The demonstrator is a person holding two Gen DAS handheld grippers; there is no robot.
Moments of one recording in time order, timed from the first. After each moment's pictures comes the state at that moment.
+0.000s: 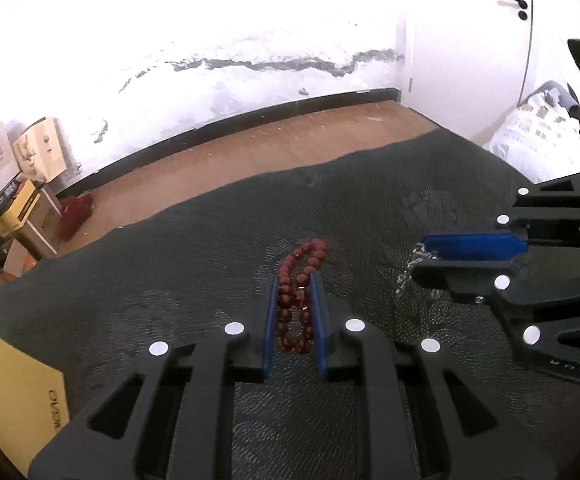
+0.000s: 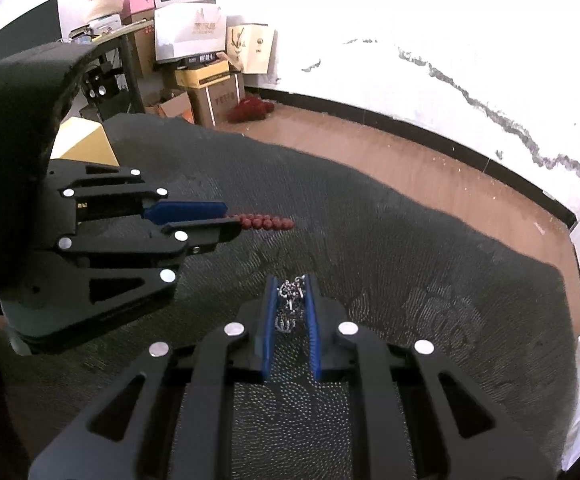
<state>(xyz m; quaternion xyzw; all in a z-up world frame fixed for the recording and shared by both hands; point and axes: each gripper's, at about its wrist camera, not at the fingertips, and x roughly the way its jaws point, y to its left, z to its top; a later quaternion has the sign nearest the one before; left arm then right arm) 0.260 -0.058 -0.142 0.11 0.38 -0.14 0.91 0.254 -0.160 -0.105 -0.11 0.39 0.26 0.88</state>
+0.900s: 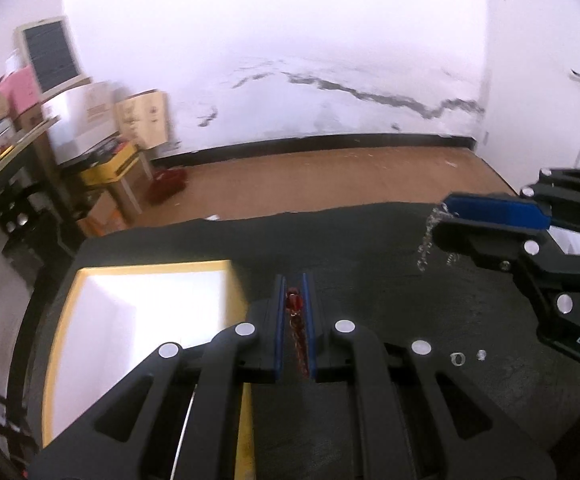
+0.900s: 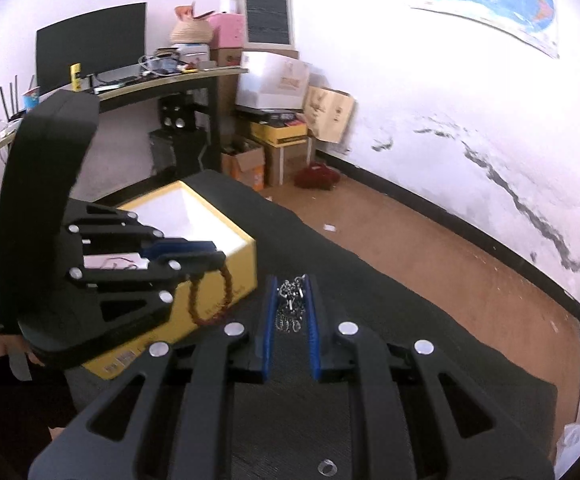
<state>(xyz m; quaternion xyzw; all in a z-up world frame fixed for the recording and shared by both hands) 0.155 0.118 -0.015 0.04 0.36 0.01 0.93 0.184 0.008 0.040 -0.16 0.29 0.36 0.87</state>
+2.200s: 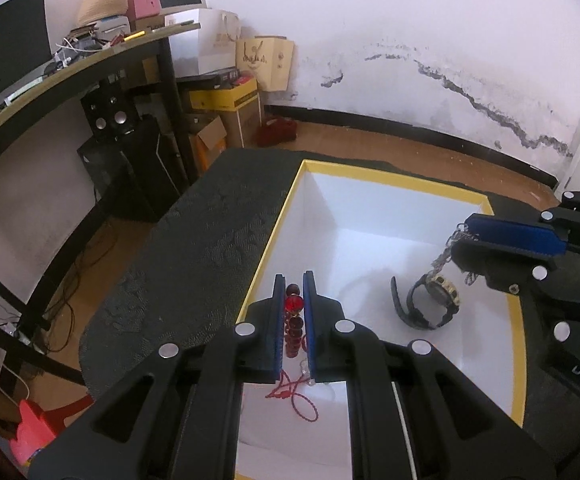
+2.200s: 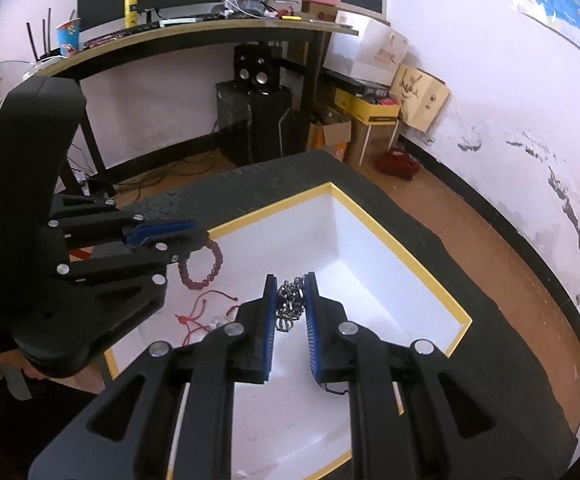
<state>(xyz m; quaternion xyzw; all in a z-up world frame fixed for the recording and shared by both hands) 0.084 0.357 -0.063 -0.05 0.40 0.15 0.90 0.144 0.274 -0.006 -0.23 0.34 0.43 0.81</state>
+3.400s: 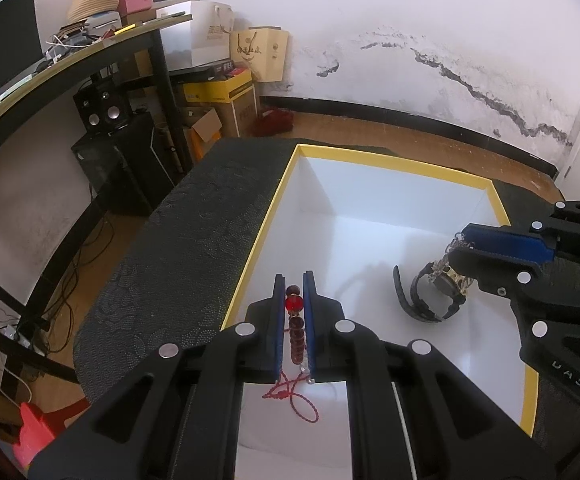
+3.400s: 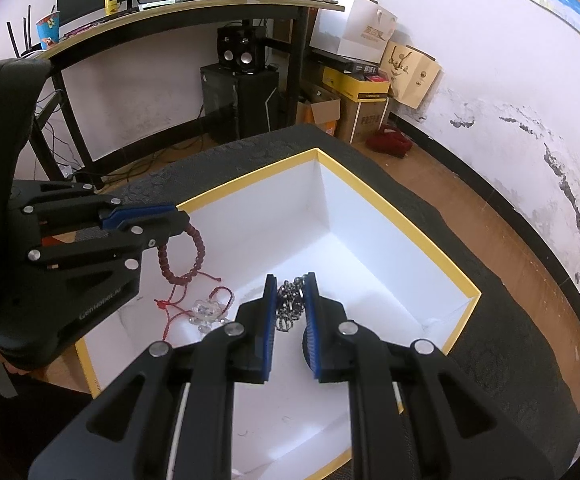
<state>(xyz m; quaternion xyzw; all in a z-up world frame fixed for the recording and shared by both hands) 0.091 0.355 -0.077 -0.04 0.41 0.15 0.90 0.157 0.274 -0.036 -0.23 0.37 0.40 0.80</state>
